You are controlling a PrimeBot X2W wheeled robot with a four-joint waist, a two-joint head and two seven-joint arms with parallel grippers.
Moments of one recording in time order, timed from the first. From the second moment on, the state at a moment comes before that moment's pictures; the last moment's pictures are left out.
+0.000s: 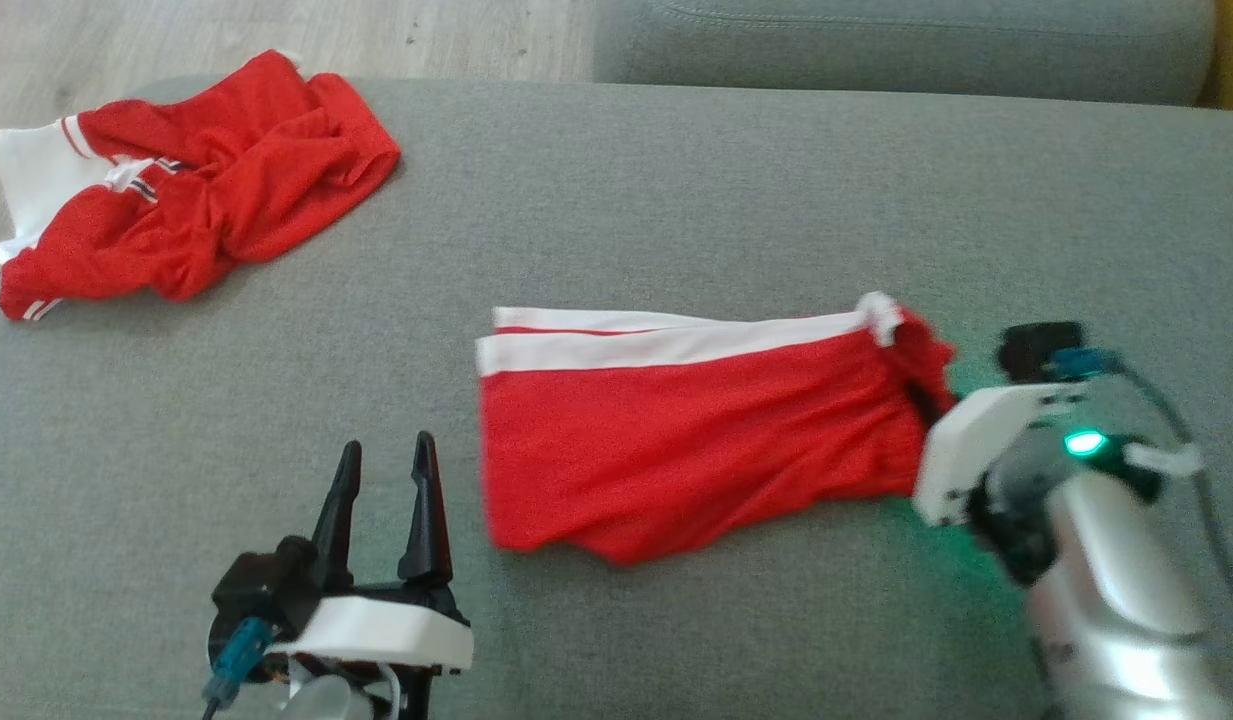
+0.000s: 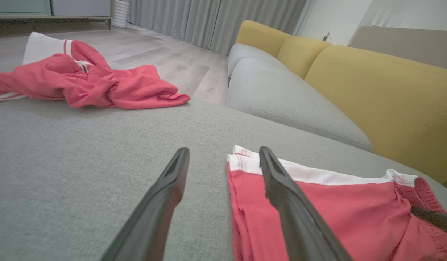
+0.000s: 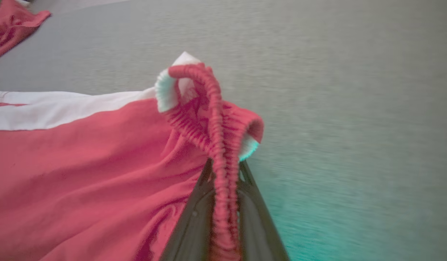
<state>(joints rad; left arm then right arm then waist) -0.08 0.15 -0.39 0.21 -0.56 0.11 -0.23 -0.40 -0.06 0.06 0.63 0.19 0.13 0.35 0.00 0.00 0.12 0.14</state>
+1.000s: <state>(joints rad) -0.08 0.15 -0.43 0.20 -0.56 0.11 -0.23 -0.29 -0.07 0.16 0.24 0.46 0.13 0.54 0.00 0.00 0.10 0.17</state>
